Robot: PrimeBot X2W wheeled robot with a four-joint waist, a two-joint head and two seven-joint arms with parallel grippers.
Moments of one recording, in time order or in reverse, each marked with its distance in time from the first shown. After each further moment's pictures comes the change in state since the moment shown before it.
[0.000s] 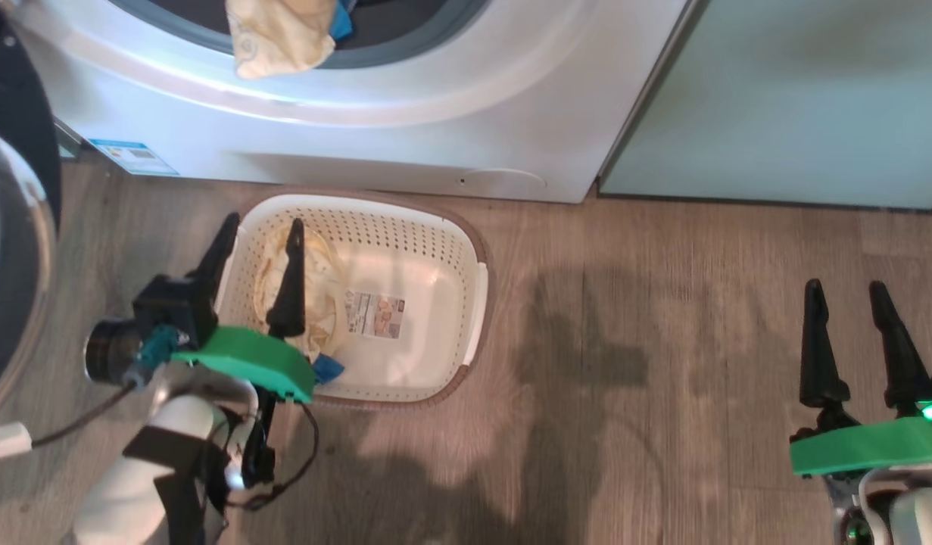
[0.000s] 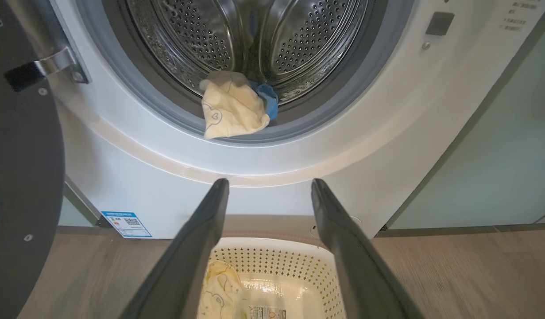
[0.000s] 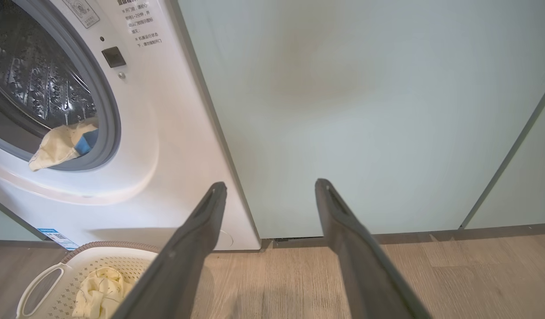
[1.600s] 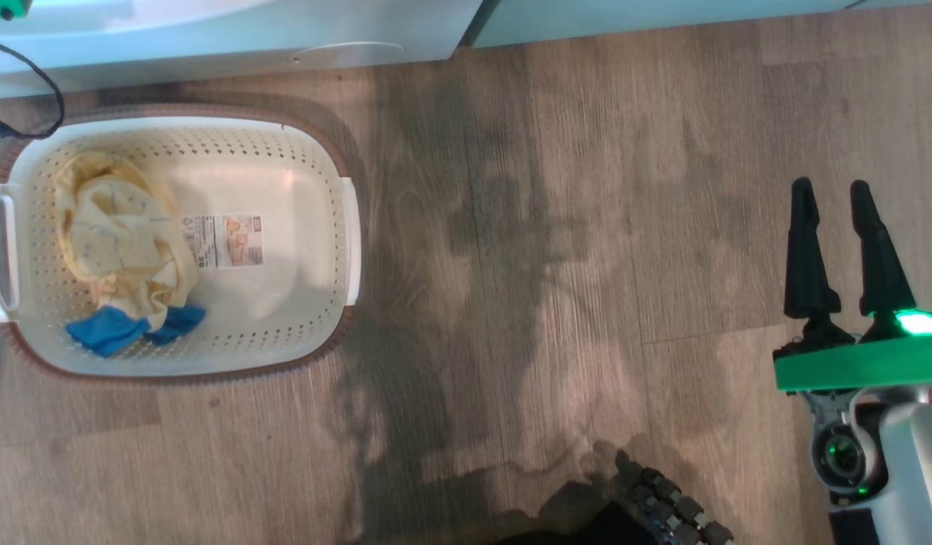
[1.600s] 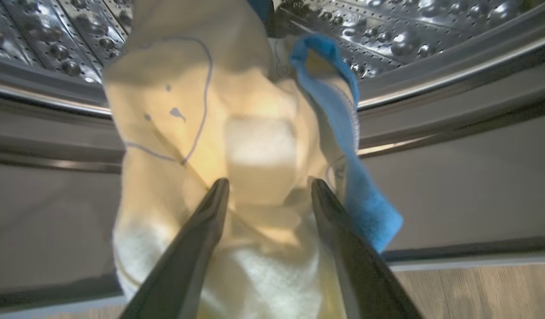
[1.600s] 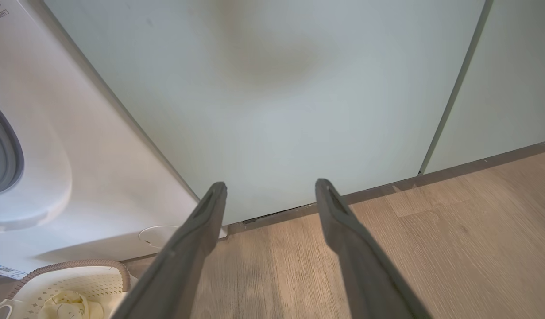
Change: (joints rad) left arm -0.932 0.210 -0.003 0.642 -0.086 -0.276 0.590; right arm -0.179 0.000 0.099 -0.008 0.202 0.000 0.000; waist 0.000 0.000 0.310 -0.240
